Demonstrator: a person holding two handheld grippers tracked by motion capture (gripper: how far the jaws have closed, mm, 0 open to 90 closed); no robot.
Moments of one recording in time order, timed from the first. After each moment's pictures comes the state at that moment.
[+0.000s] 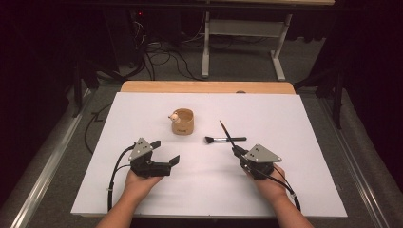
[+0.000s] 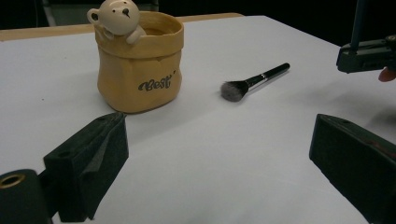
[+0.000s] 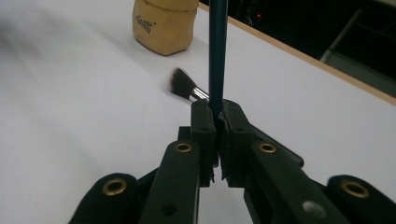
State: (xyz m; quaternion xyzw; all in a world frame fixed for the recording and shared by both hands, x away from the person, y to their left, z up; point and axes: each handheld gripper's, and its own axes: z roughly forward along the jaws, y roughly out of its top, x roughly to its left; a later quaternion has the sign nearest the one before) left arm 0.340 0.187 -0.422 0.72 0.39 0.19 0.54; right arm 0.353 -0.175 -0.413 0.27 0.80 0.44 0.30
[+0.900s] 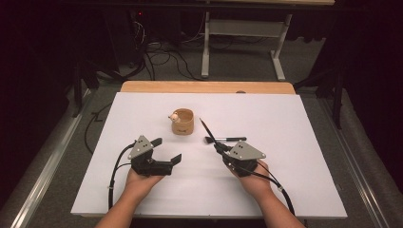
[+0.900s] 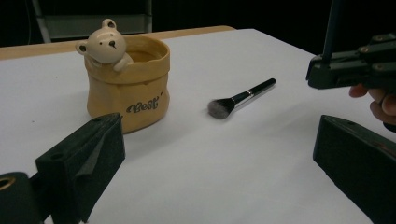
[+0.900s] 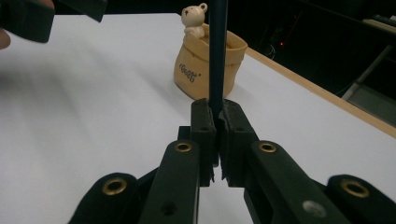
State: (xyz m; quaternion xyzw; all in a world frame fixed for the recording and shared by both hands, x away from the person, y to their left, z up) left arm 0.338 0.180 -0.406 0.71 0.38 0.19 0.55; right arm 0.354 -0.130 -0.400 0.23 0.80 0.48 0.28
